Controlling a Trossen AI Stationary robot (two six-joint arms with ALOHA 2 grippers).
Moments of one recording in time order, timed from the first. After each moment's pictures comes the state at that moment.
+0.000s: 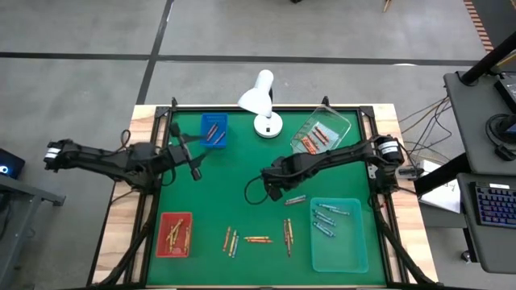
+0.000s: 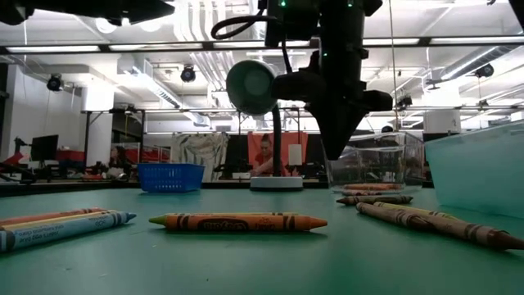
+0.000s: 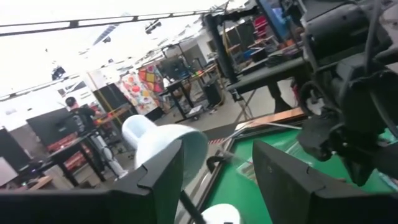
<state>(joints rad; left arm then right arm) -0.11 0.65 0.46 0.32 -0.54 0.51 0.06 1.93 1.47 -1.02 0.12 1.00</state>
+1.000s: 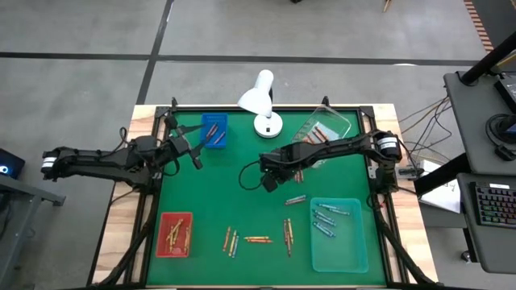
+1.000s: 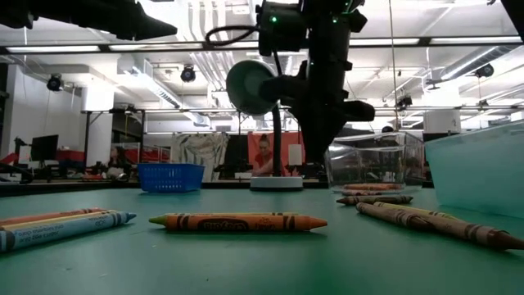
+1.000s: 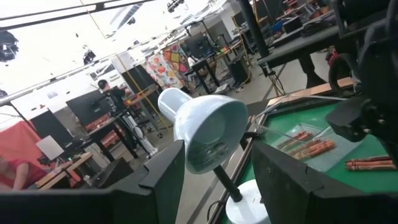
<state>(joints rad) 0.03 0.64 0.46 0.26 -0.54 0.55 -0.04 1.93 1.47 -0.91 0.06 0.92</state>
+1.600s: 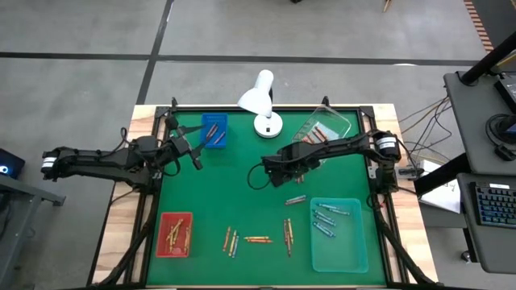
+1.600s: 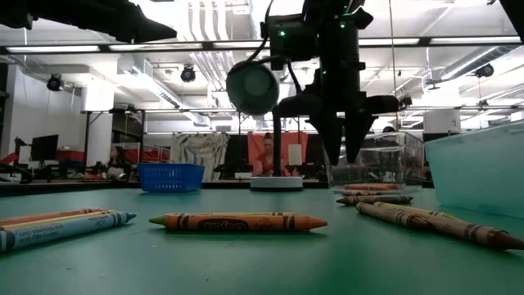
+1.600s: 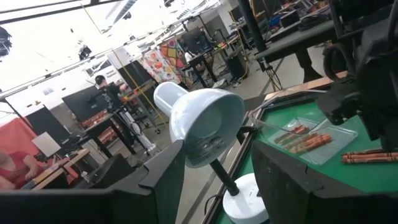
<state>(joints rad) 0.03 0.64 0.46 0.24 -0.54 0.54 -0.05 1.94 1.47 -1.10 0.14 1.10</state>
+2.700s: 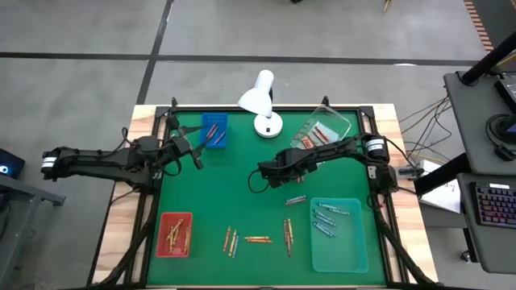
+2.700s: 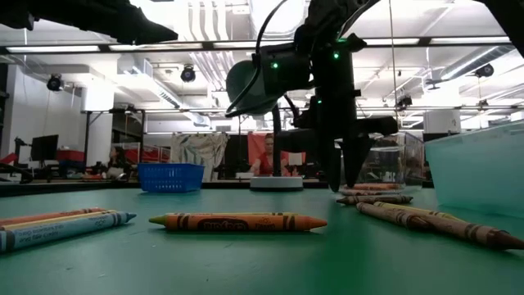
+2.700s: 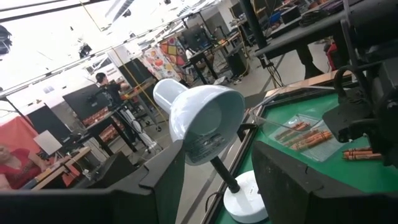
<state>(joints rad) 0.04 0.65 0.46 0.24 -0.54 0.54 -0.04 2.04 1.45 -1.05 0.21 1.16</state>
